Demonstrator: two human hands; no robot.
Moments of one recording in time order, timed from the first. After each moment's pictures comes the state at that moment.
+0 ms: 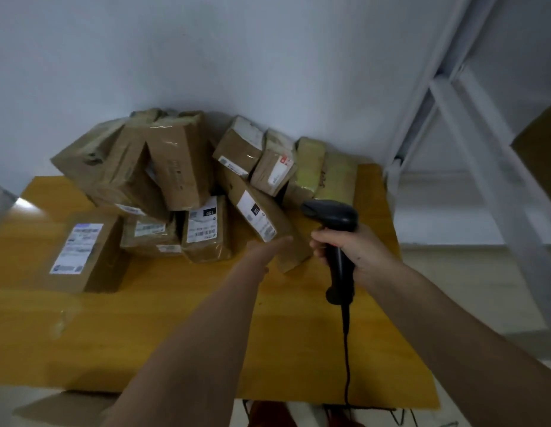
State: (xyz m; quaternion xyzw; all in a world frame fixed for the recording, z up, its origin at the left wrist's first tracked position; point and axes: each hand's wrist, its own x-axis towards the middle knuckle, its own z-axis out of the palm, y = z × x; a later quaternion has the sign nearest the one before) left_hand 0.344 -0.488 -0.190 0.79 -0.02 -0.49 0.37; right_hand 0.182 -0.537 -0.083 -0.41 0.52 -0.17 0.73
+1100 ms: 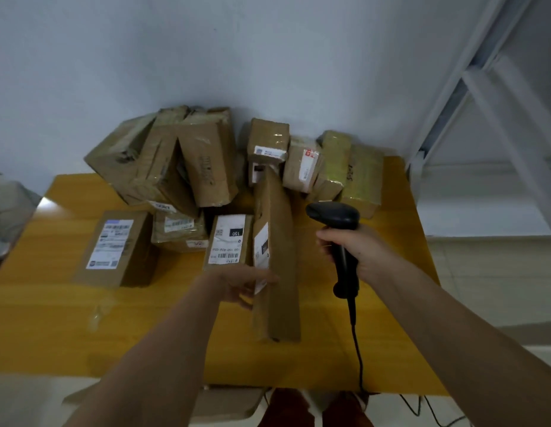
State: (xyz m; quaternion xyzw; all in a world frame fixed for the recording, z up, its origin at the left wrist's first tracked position) left_hand 0.427 -0.394 -0.160 0.71 -0.10 -0.68 0.16; right_hand 0.231 -0.513 -0.100 -0.41 0.54 -0.15 0.72
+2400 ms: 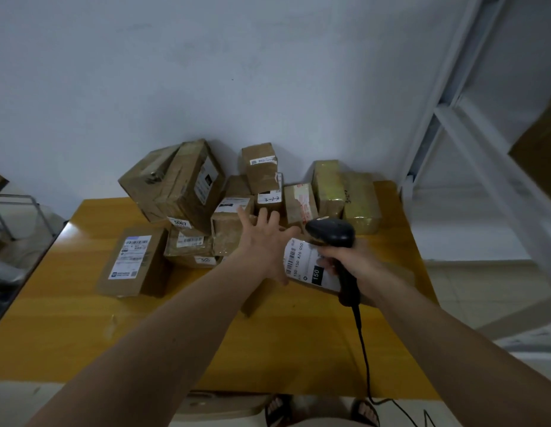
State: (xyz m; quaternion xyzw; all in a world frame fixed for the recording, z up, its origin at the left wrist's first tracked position) left_hand 0.376 -0.424 -0.075 0.74 -0.63 -0.02 -0.24; right_hand 0.211 -0.486 -0.100 -0.51 0.52 -0.13 0.67
